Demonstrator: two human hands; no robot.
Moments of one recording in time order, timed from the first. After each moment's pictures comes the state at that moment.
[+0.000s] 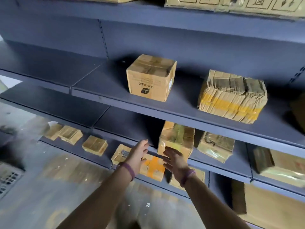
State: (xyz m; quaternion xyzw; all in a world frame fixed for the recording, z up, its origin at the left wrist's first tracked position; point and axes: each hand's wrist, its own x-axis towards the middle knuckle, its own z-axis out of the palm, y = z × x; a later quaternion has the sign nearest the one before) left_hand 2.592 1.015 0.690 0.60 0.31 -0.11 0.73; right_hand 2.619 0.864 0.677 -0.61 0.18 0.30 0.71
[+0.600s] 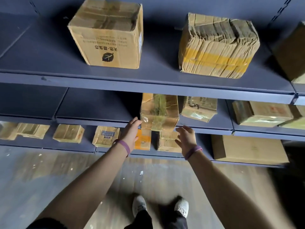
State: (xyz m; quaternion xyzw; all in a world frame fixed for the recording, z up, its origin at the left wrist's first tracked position) left_hand 2.647 1.005 0.629 0.66 0.29 -0.19 0.67; right_hand 2.639 0.807 0.612 -0.61 0.38 0.14 0.68
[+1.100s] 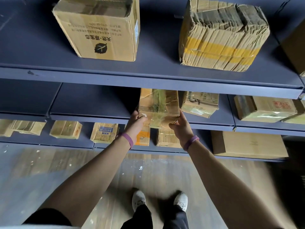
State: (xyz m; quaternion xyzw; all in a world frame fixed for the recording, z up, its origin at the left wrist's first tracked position) left_hand 2.663 0.992 0.628 0.72 0.23 -0.21 0.62; right_hand 2.661 0.808 0.603 -0.77 0.14 0.10 0.61
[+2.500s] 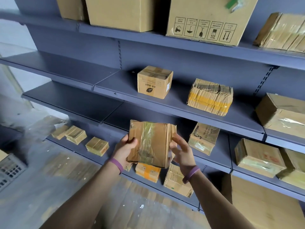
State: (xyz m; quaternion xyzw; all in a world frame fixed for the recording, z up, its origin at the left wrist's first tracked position) left_hand 2.445 1.017 0.742 0.62 0.28 0.02 0.73; right_hand 2.504 0.807 0.732 -0.67 -0.01 0.11 0.73
